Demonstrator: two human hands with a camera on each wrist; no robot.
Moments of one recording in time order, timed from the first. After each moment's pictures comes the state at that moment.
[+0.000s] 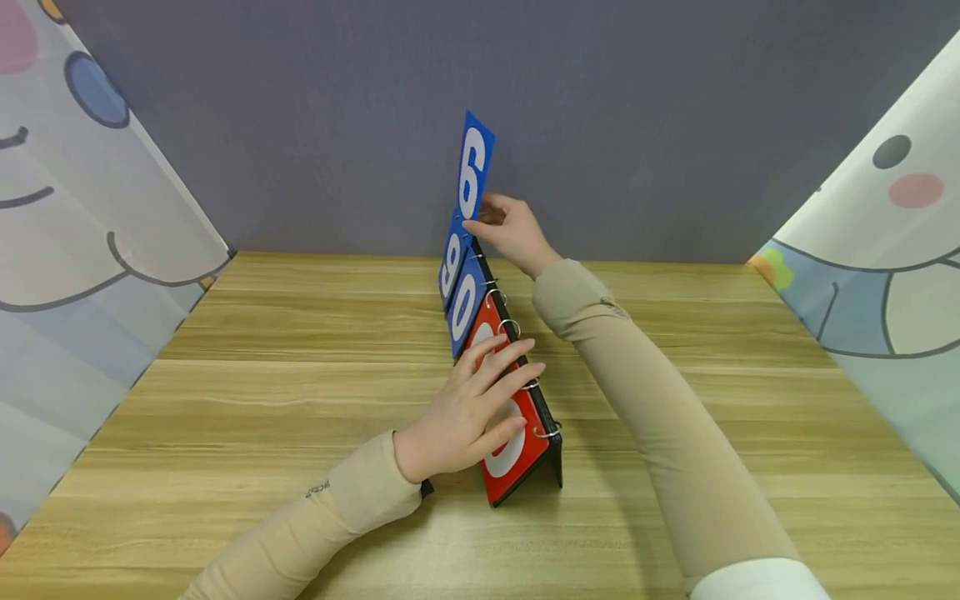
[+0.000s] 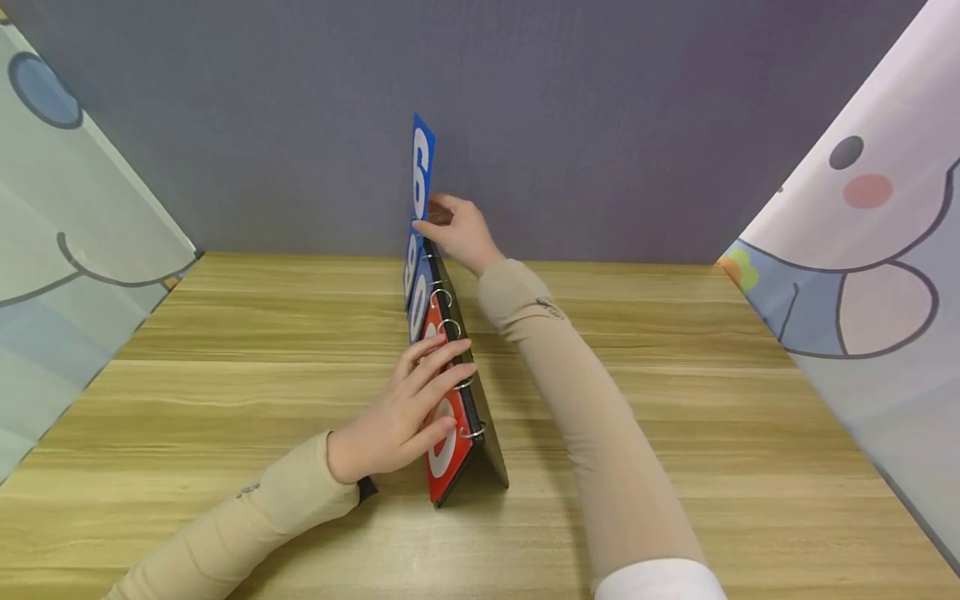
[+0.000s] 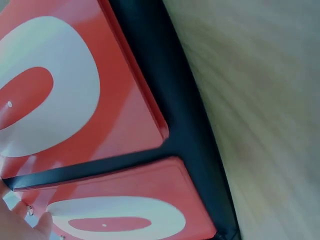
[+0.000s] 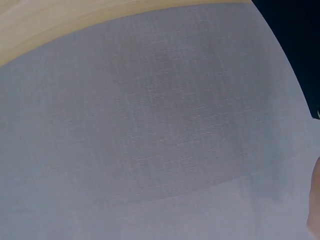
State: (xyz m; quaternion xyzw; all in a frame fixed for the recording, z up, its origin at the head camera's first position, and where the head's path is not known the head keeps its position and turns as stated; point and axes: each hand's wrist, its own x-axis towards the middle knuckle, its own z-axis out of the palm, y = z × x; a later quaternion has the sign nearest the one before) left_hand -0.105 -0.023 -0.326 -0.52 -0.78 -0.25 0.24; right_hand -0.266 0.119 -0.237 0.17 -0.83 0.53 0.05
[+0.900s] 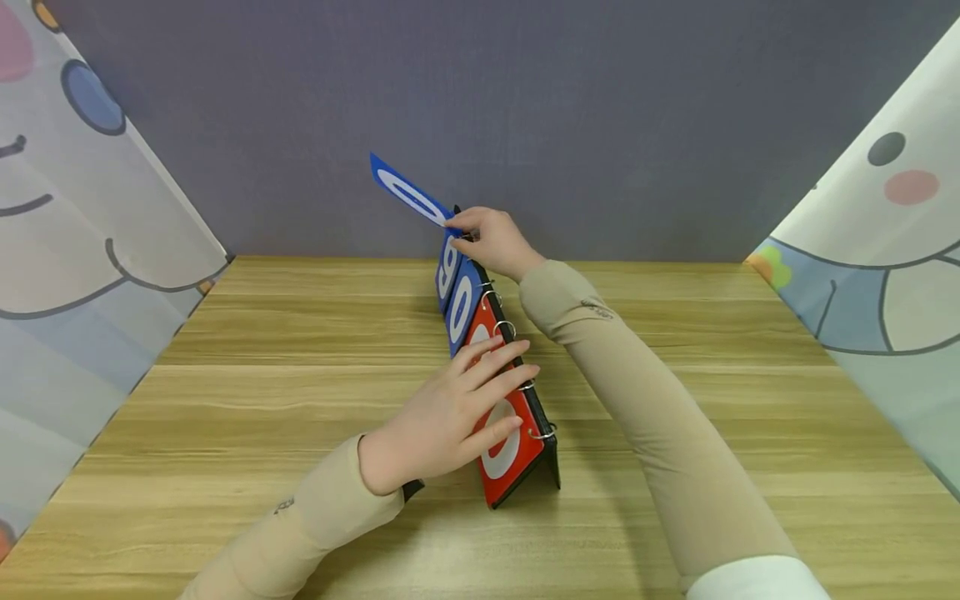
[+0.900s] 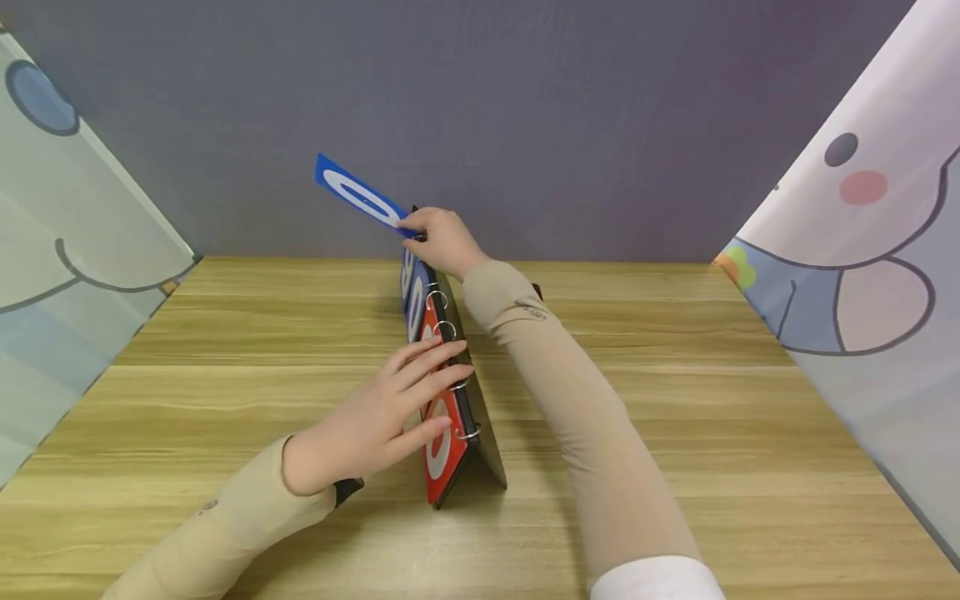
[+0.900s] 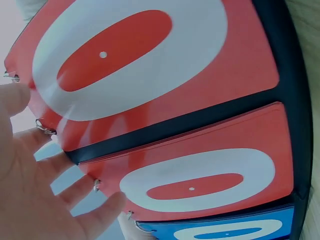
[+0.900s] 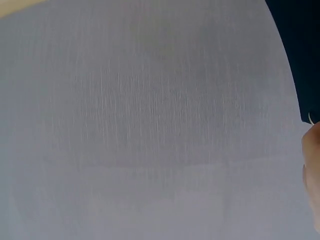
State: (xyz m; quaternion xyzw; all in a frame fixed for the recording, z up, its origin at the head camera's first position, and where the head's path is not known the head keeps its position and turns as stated) left_hand -0.093 -0.039 -0.295 -0.51 -0.82 -0.20 0.18; right_hand -0.263 0.103 -0.234 0.24 -0.92 0.30 0.04
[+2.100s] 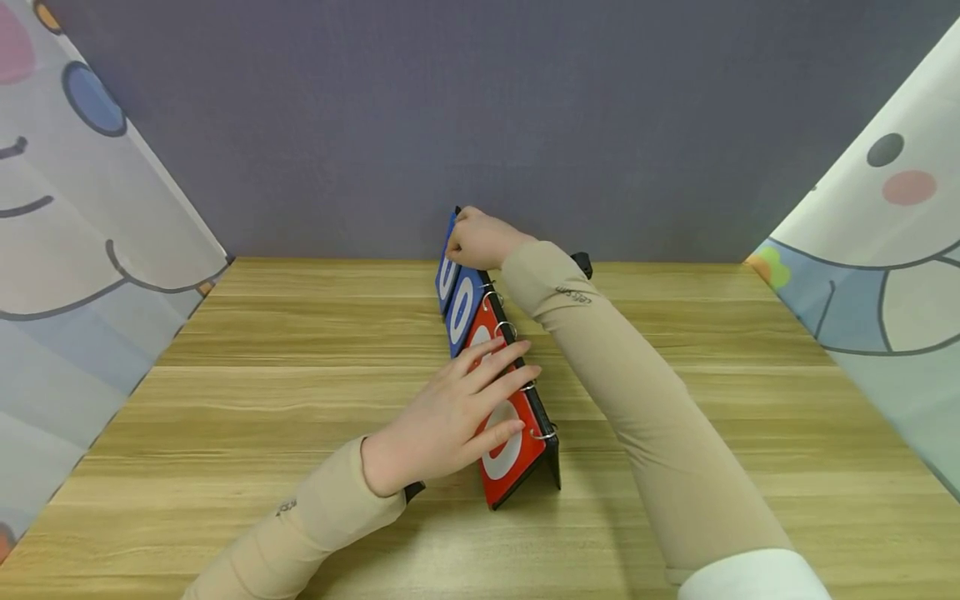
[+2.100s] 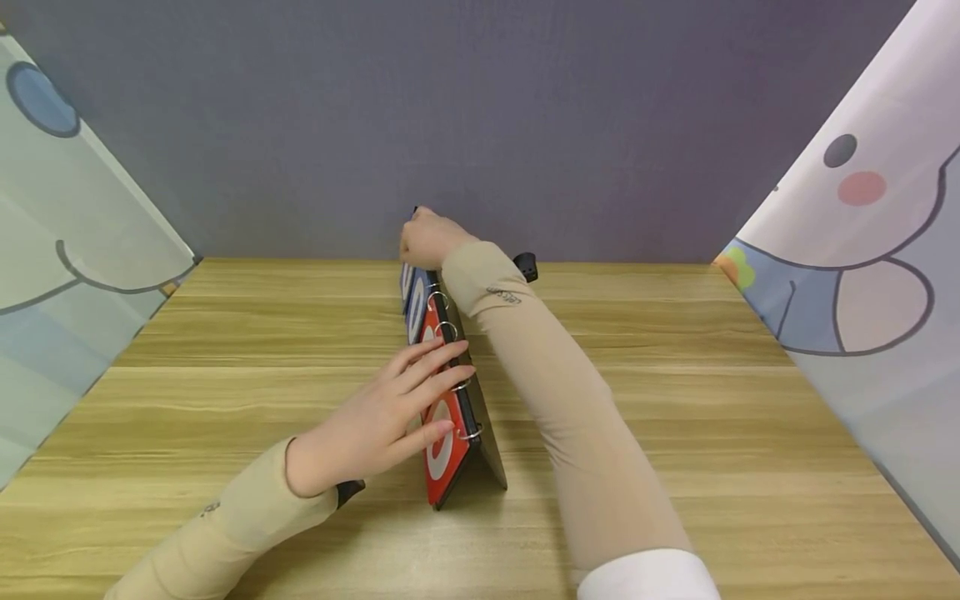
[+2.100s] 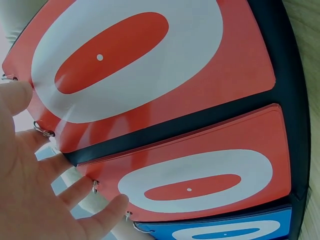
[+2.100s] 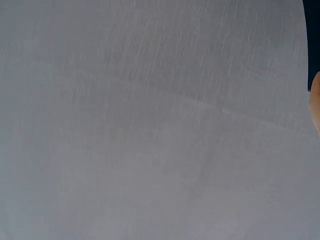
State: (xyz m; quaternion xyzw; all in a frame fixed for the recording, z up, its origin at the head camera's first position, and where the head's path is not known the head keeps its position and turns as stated) left_hand -0.092 -0.039 -0.295 -0.50 -0.83 -0.18 0.17; right_hand -0.269 0.082 -0.210 0.30 -0.95 0.03 -0.06
